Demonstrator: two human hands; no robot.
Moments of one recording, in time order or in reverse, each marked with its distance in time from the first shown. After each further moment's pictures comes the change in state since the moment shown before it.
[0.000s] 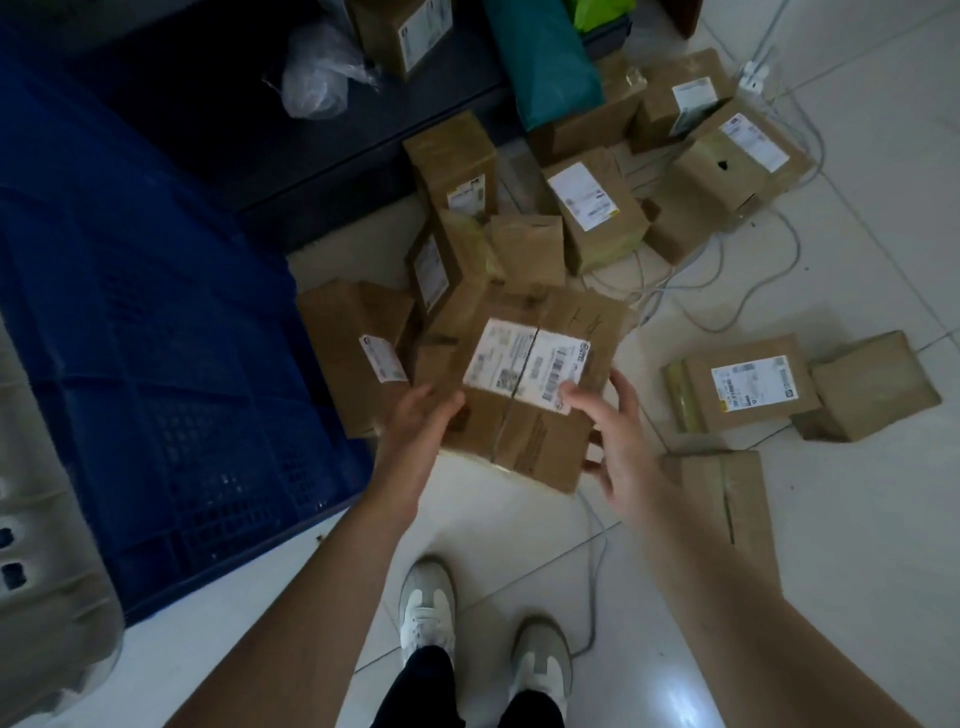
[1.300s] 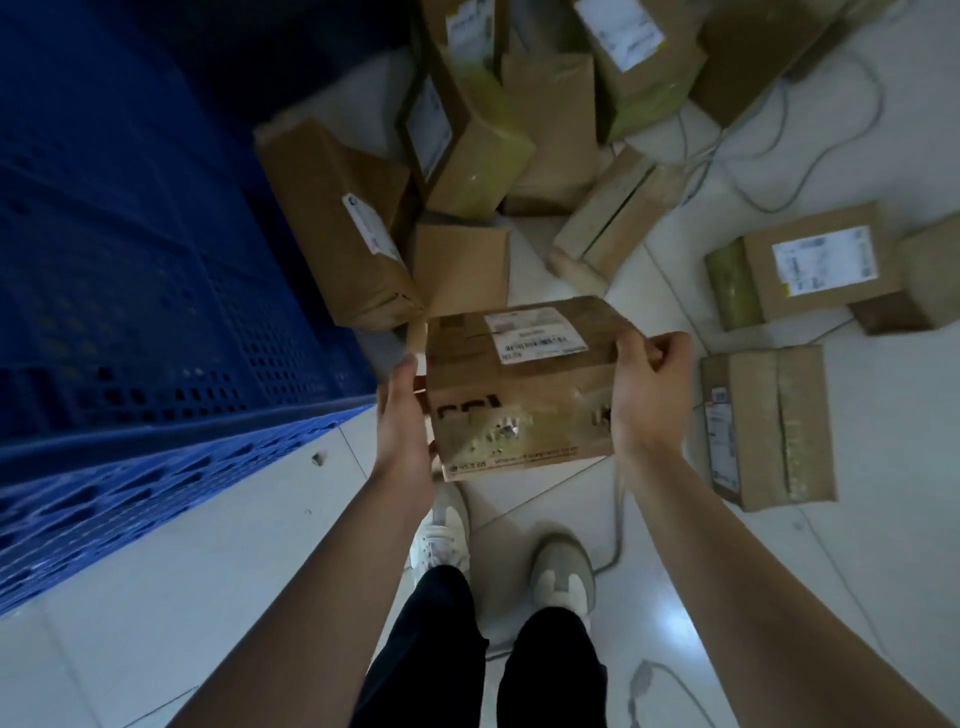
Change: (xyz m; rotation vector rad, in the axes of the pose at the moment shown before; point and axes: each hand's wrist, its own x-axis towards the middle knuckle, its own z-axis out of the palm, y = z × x) left_hand 0.012 -0.138 -0.022 -0.269 0.198 -0.287; right_hand -0.001 0.107 0.004 -0.319 0.518 -0.294
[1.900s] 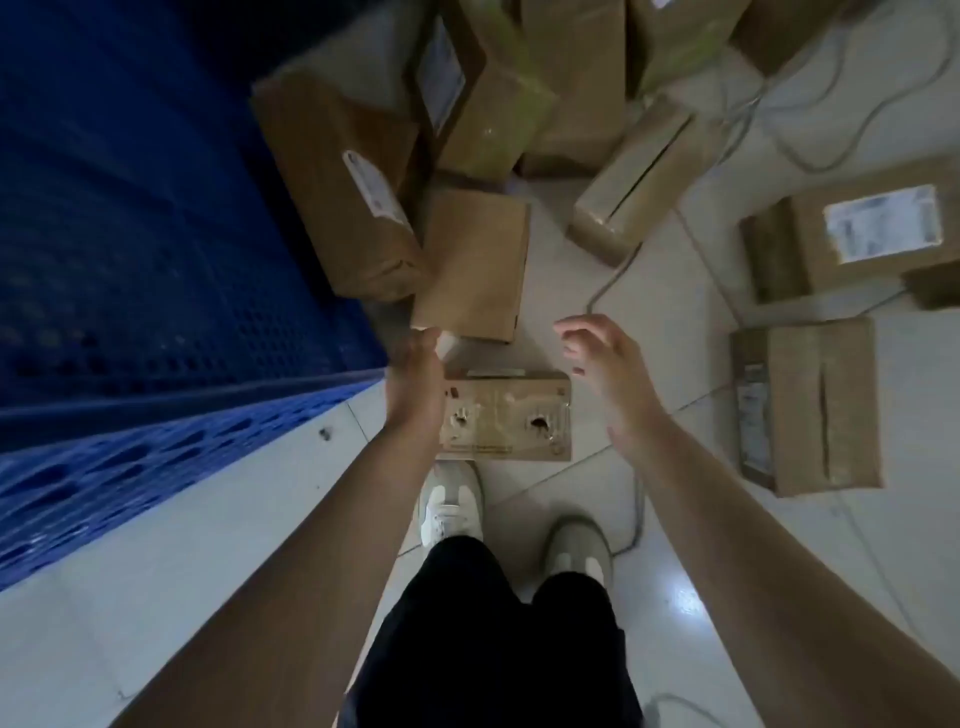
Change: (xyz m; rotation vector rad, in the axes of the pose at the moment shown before) left_hand 0.060 -0.010 0.003 0.322 0.089 0.066; right_hand 0.022 0.052 0.049 -0.032 -0.512 0.049
